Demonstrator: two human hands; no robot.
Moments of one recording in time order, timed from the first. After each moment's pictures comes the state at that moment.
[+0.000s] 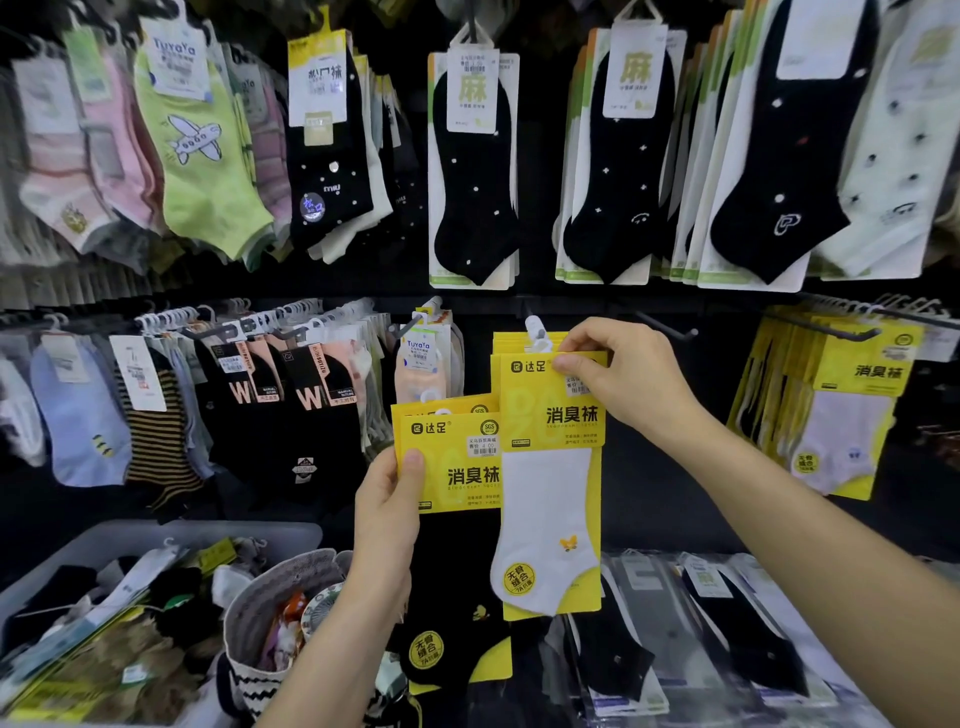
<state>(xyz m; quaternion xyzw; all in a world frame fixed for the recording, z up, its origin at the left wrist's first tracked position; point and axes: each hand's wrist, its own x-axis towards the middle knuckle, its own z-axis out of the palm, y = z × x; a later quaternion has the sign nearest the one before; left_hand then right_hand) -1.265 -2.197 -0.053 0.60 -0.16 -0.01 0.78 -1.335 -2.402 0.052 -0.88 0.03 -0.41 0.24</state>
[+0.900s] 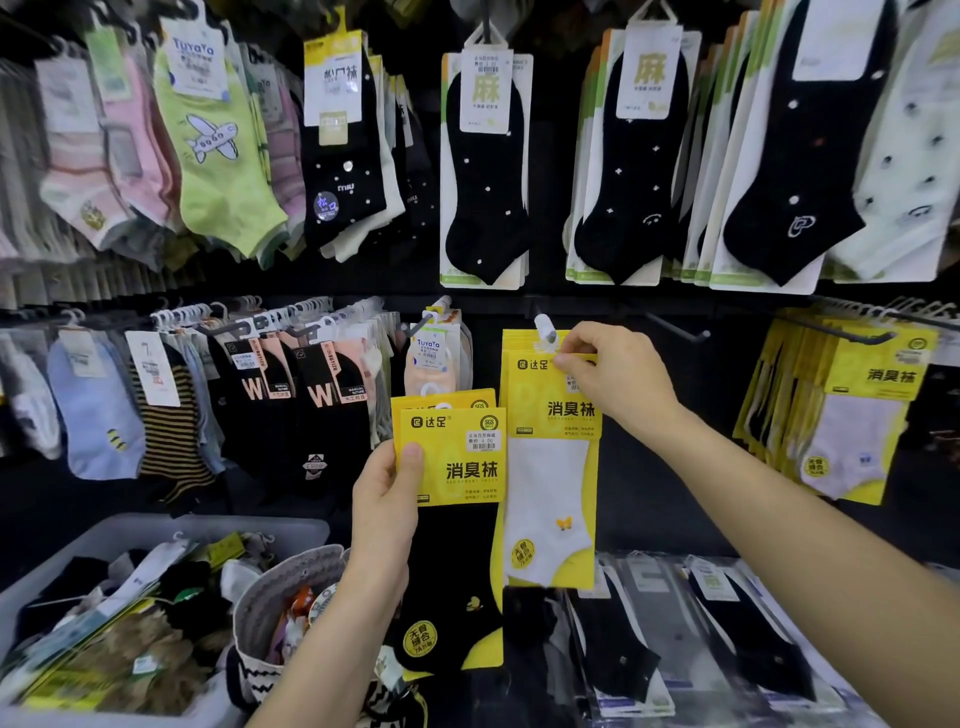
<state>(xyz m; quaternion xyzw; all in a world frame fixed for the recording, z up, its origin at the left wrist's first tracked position) -1.261 -2.190 -0.049 0.61 -0.17 0.02 0.78 -1.305 -2.404 0.046 -0.90 0.12 -0.37 0.18</state>
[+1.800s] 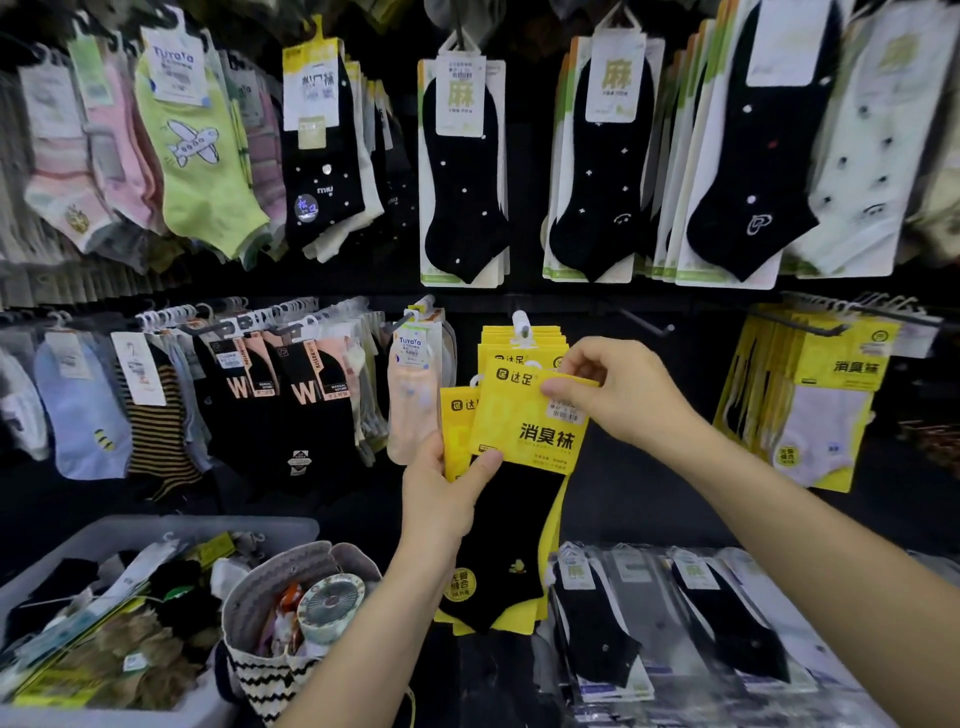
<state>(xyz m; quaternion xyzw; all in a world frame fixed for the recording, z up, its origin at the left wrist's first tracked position) -1.291 -2.233 -0.047 0.60 -0.24 -0.01 0.76 -1.365 -2.392 0.048 -0.89 0.06 -0.34 0.30</state>
